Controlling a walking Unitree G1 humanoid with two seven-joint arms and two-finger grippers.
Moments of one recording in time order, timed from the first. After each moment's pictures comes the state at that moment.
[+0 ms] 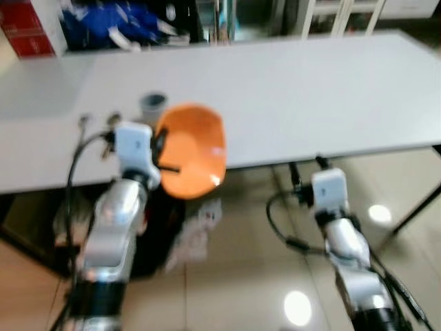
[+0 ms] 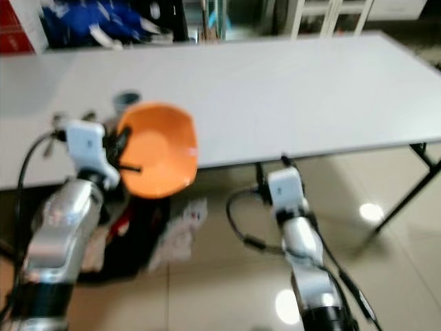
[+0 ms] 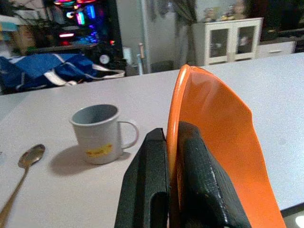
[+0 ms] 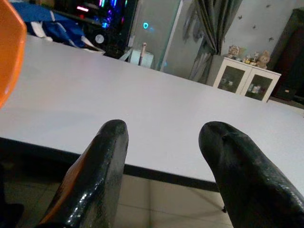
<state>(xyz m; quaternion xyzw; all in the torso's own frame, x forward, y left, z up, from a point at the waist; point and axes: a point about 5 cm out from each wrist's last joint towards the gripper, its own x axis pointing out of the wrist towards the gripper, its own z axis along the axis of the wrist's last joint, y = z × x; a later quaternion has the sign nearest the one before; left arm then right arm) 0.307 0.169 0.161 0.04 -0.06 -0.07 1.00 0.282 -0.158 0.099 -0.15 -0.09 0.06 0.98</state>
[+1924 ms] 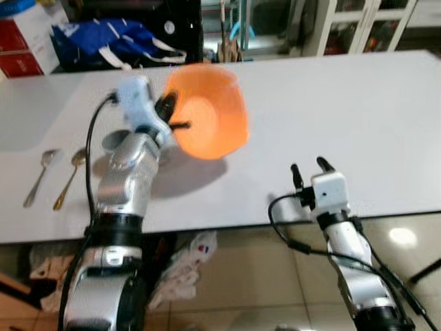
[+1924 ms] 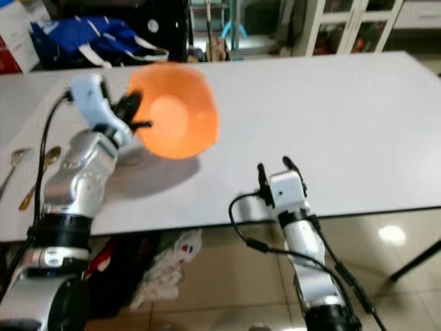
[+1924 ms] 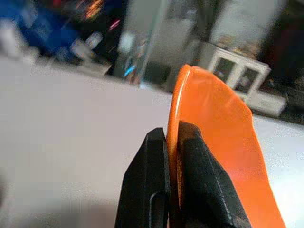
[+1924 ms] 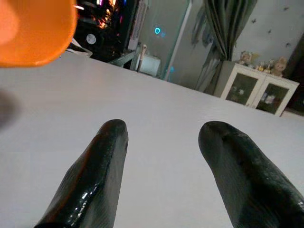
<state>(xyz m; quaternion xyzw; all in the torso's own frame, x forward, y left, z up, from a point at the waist) 0.372 0.163 0.186 -0.18 -0.01 -0.05 0.98 0.281 -0.164 0.094 -0.16 -0.08 0.05 0.98</state>
